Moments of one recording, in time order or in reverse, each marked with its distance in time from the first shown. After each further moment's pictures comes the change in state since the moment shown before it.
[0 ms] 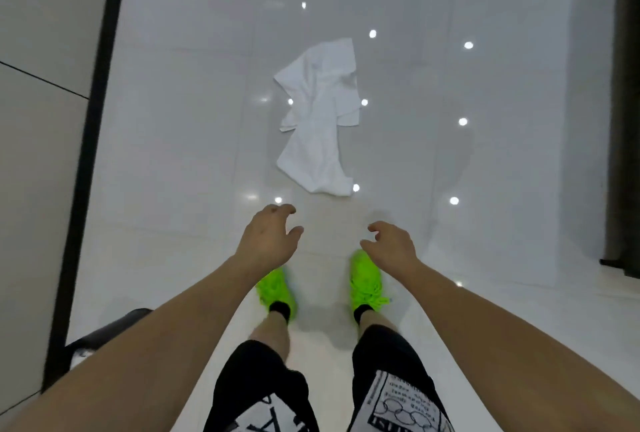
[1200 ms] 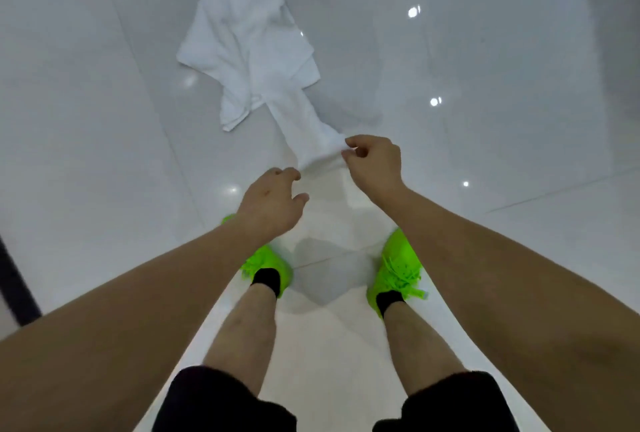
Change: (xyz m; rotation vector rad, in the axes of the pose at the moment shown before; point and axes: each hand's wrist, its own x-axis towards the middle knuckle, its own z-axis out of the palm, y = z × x) left_hand 0.260 -0.024 0.045 0.239 -0.272 0.298; right_hand 0.229 -0.064 0.039 0.584 0.471 0.050
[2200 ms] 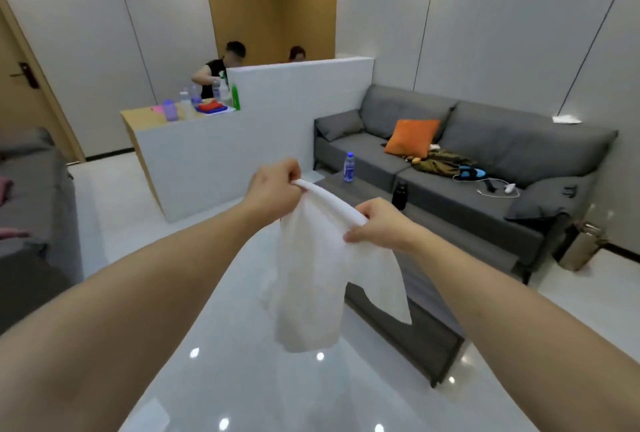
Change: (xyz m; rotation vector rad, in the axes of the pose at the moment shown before) left_hand -0.371 0.657 -0.365 -0.054 0.747 0.902; right_hand -0.323 -0.246 -0.713 -0.180 0.360 -0.485
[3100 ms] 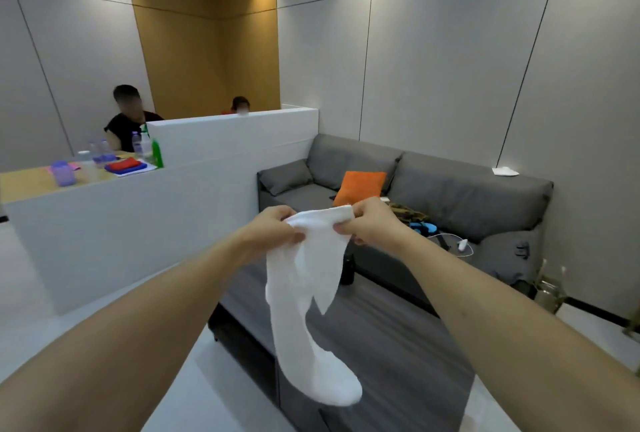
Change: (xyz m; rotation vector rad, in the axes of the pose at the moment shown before) left_hand 0.310 0.125 0.193 -0.423 -0.405 -0.042; right_hand 0.225 0.134 -0.261 0.167 0.287 0.072
